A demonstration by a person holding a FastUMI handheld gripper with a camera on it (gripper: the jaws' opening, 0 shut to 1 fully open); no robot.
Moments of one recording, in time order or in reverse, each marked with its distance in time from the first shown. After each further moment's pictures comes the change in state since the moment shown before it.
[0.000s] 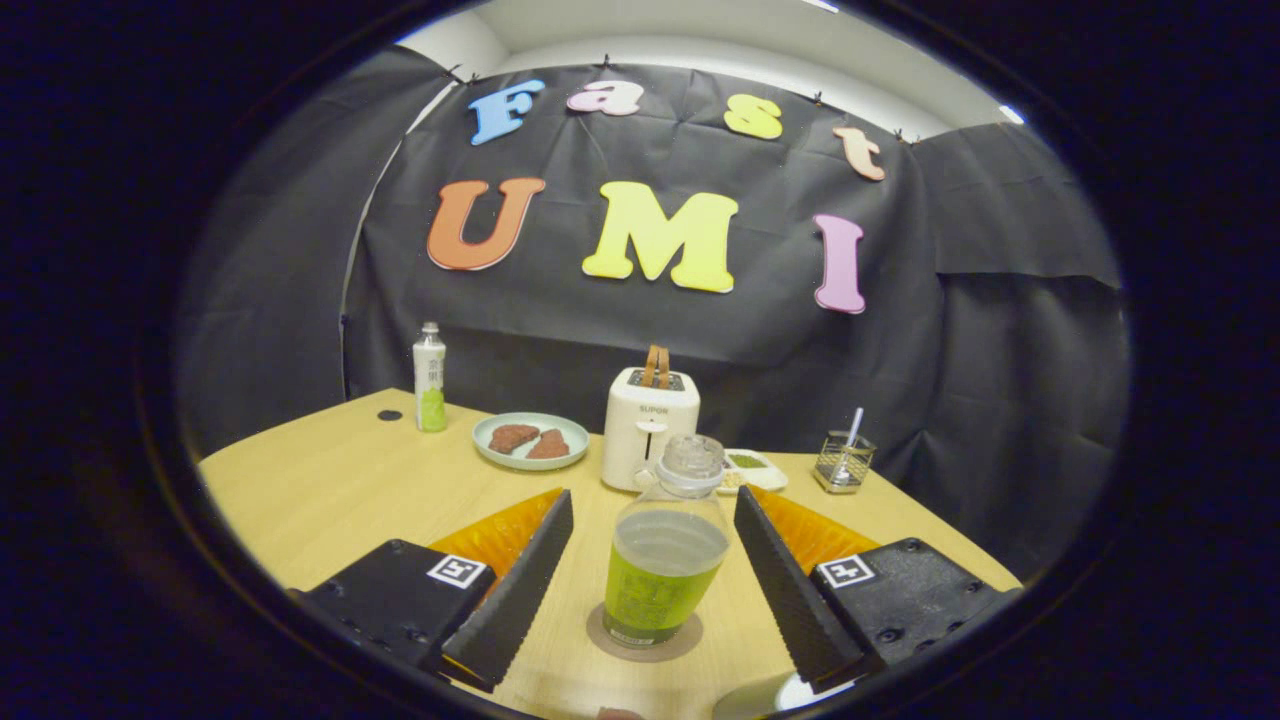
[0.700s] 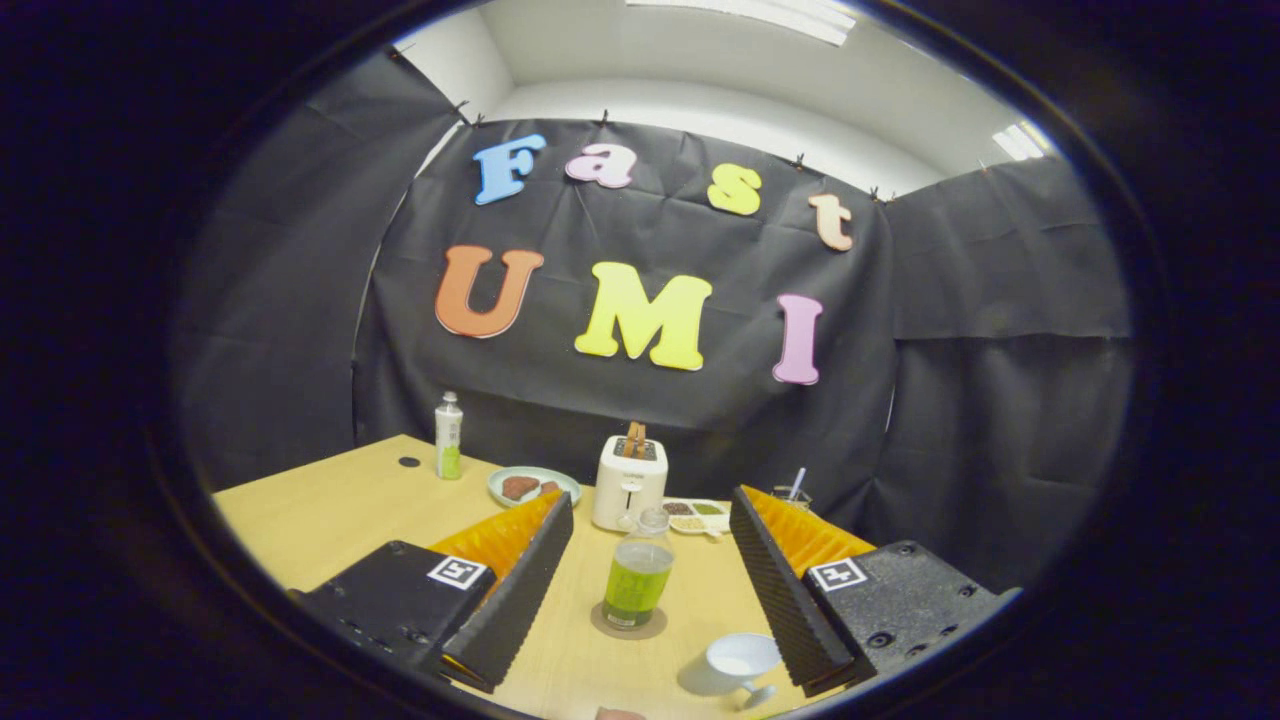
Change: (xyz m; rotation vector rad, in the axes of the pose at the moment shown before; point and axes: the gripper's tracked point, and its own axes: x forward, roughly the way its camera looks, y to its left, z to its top) arm -0.154 -0.003 0.072 -0.024 -0.130 -0.059
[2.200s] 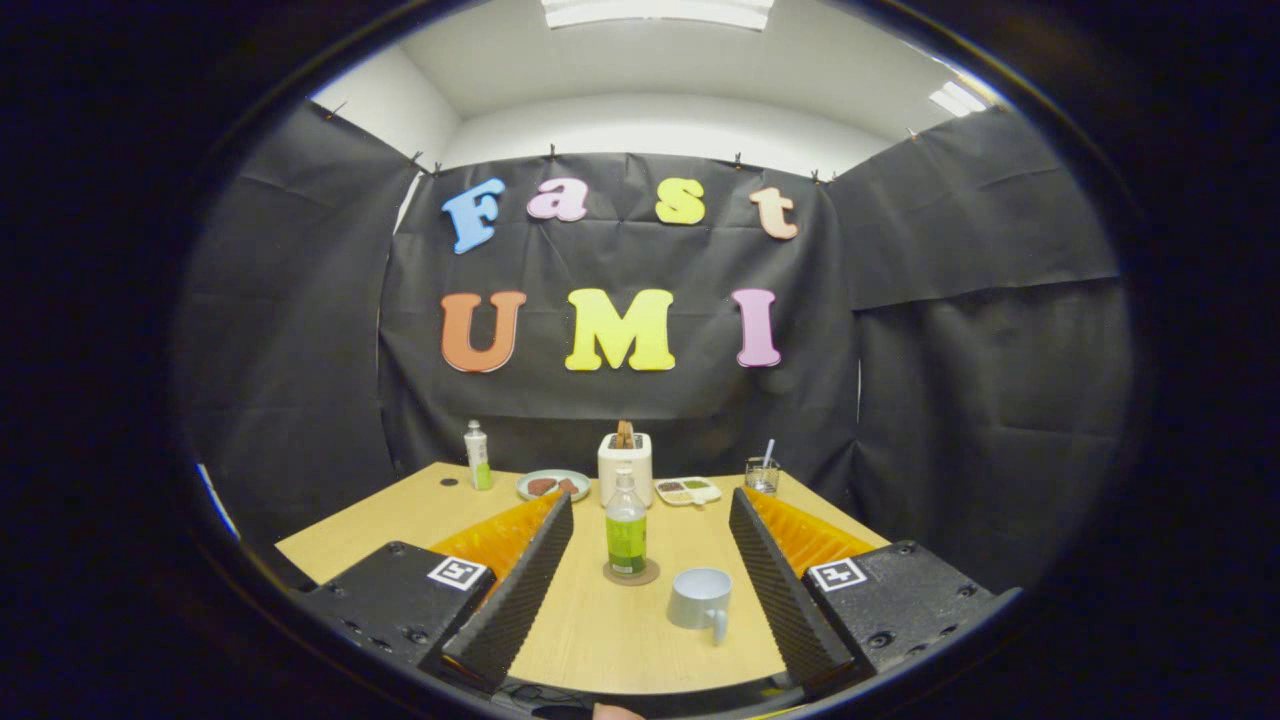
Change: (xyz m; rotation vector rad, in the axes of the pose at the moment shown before) arm -0.147 -0.060 -0.005 0.182 0.019 0.029
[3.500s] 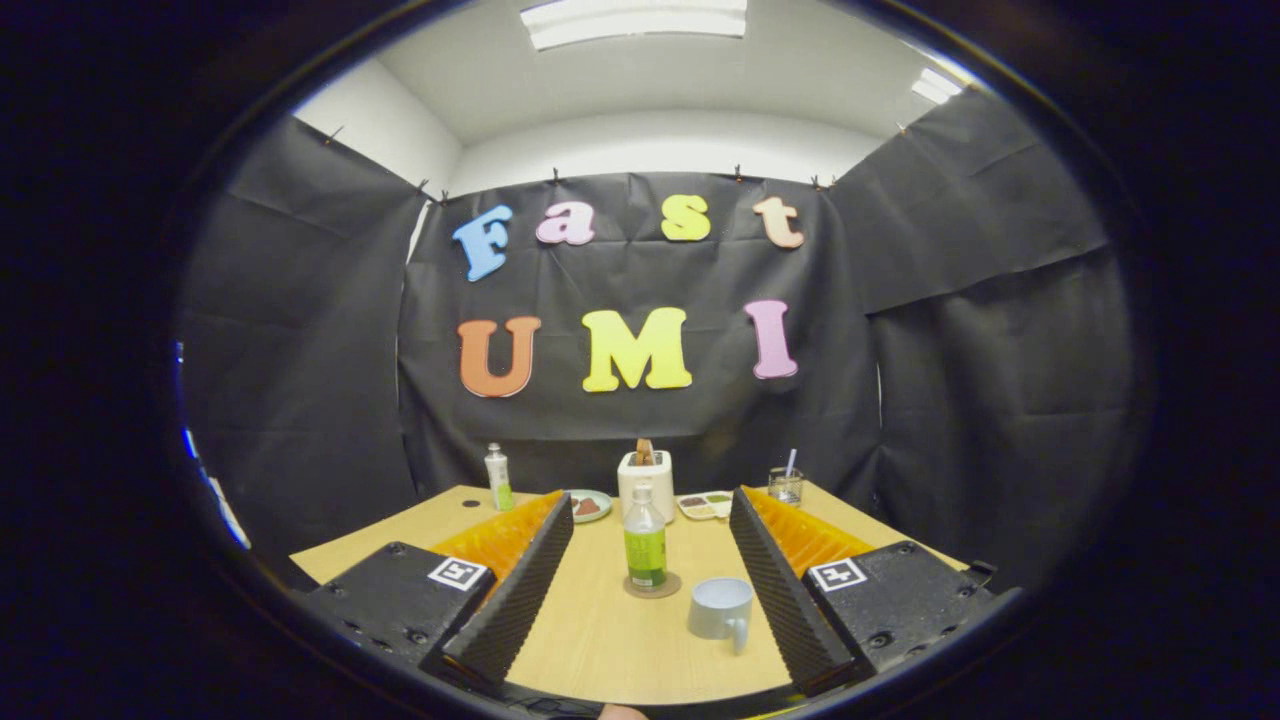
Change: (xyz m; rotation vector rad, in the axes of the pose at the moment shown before) arm 0.006 -0.001 -0.008 0.048 -0.080 0.074
